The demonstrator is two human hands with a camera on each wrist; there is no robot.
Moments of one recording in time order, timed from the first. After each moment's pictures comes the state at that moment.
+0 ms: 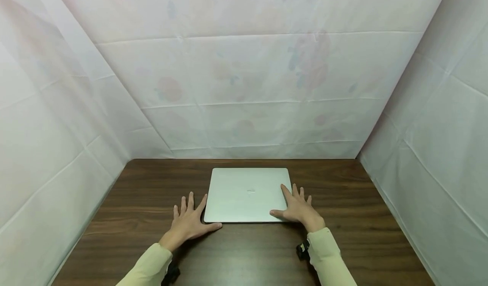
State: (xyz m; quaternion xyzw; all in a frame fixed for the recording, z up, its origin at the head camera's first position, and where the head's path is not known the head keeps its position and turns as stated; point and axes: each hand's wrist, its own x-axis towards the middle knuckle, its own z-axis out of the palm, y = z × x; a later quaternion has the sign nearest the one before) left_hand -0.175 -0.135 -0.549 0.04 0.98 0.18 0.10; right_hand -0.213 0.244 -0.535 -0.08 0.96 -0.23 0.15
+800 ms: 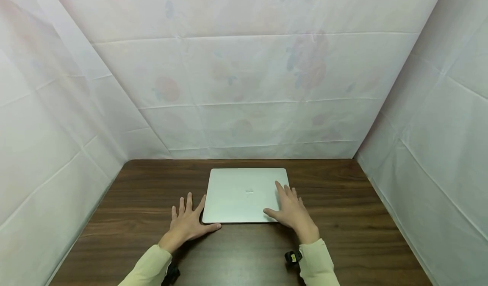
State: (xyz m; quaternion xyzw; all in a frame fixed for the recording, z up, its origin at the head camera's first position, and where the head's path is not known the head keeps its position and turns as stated) left_hand -0.177 -0.134 -0.551 0.03 0.98 0.17 0.10; right_hand -0.188 0.216 -0.510 -0.08 0.96 -0.26 0.06
